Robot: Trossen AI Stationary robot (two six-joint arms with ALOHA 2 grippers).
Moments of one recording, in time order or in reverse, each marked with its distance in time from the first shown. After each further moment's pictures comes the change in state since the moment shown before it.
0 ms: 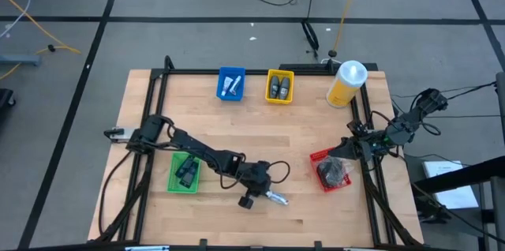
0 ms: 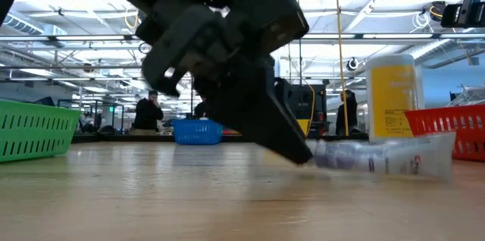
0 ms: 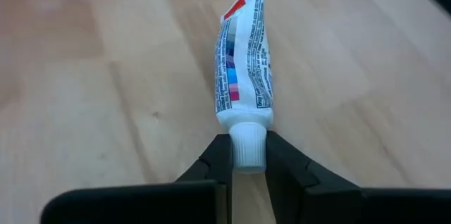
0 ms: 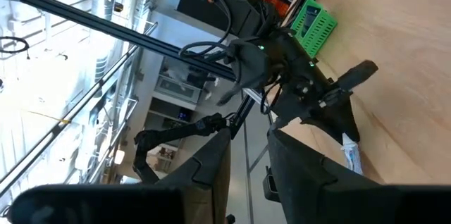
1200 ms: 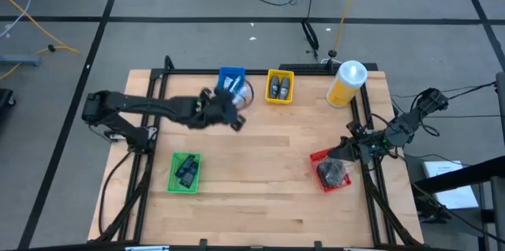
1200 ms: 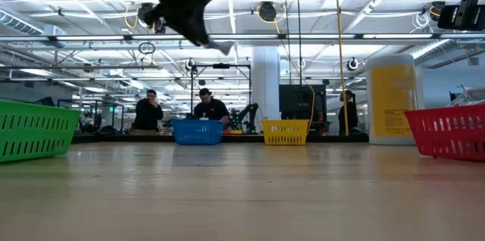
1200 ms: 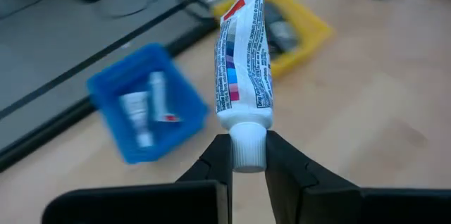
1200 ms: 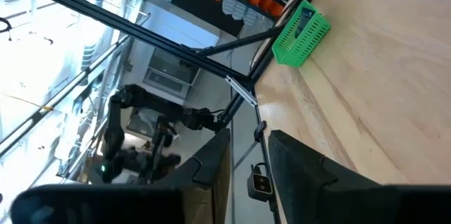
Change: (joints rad) left arm 0.273 -0.610 0.000 -0.757 -0.835 -0.709; right arm 0.000 0.021 0.001 -0.010 -0.001 -0.064
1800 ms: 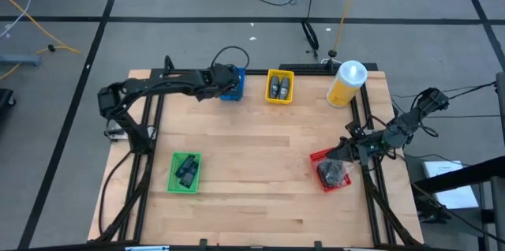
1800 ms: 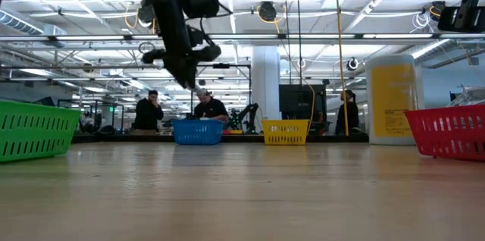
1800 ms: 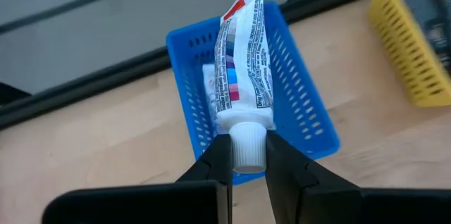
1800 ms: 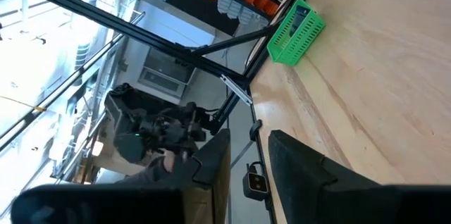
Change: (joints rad) left arm 0.397 0.137 0.000 -0.016 0.151 -0.053; right arm 0.000 0.024 0.000 0.003 0.003 0.008
